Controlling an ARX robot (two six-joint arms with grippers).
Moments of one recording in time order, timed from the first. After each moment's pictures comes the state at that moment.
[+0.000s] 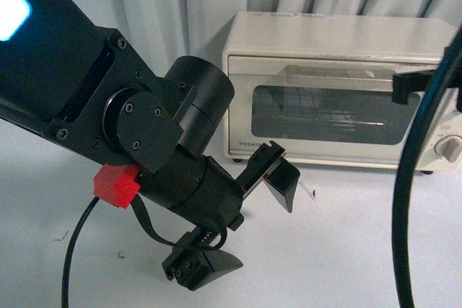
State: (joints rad) left arm -0.48 2.18 1.20 -0.10 0.38 -1.13; right arm 0.31 1.47 0.58 0.67 0.31 -0.06
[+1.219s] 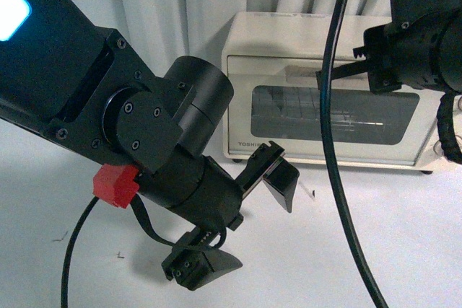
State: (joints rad) left arm -0.48 2.18 1.20 -0.10 0.38 -1.13; right arm 0.31 1.78 0.93 0.51 0.29 -0.12
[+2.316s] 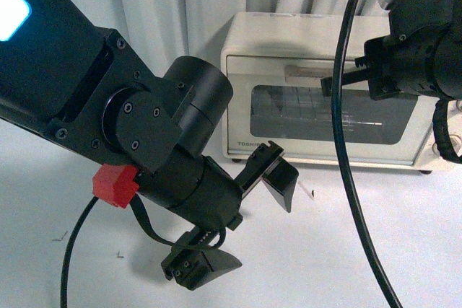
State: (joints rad) left arm -0.48 2.18 1.20 -0.10 0.38 -1.13; right arm 0.27 1.86 0.97 0.50 0.24 -0.13
